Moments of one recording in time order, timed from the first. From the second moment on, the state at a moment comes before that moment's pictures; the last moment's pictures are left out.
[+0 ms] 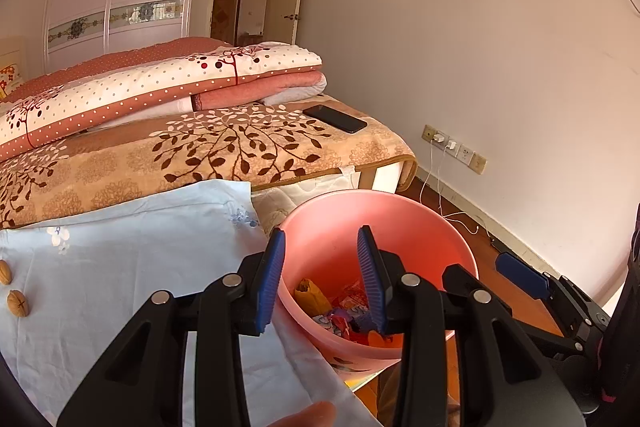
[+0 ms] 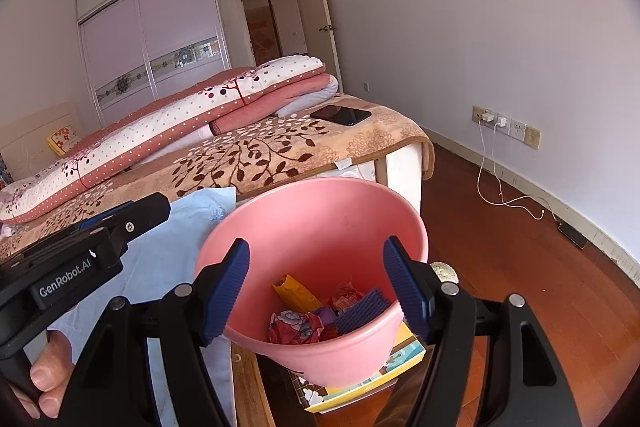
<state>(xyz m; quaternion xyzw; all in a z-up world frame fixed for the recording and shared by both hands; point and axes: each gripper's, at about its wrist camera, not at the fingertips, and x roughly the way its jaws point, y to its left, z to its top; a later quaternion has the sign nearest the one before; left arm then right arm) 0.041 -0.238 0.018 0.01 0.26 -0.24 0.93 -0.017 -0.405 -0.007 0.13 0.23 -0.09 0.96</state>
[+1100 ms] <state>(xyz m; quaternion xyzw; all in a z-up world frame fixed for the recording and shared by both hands) 0.012 -0.210 0.038 0.00 0.24 -0.24 0.94 -0.043 -0.377 0.021 0.11 0.21 -0.08 0.97</state>
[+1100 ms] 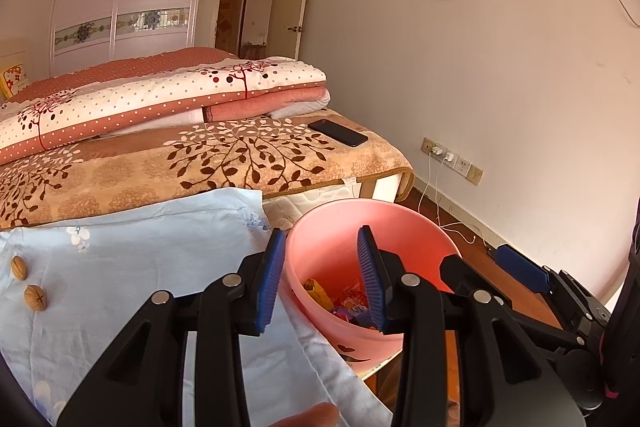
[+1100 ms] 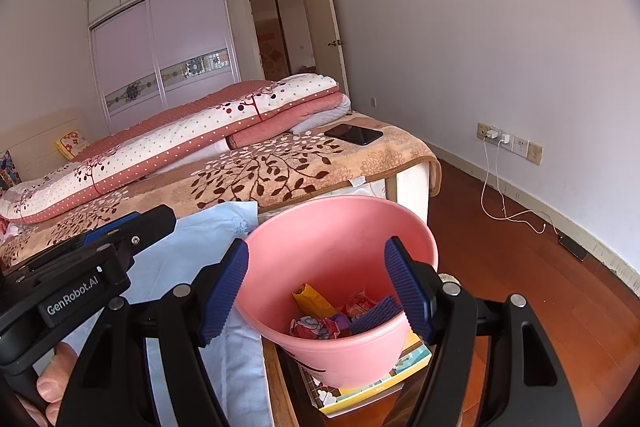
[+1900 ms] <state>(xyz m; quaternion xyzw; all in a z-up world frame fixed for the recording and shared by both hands) -0.004 -0.176 0.043 -0.01 0.24 -0.22 0.94 -0.058 -0.348 0.036 0.10 0.20 -0.07 0.97</state>
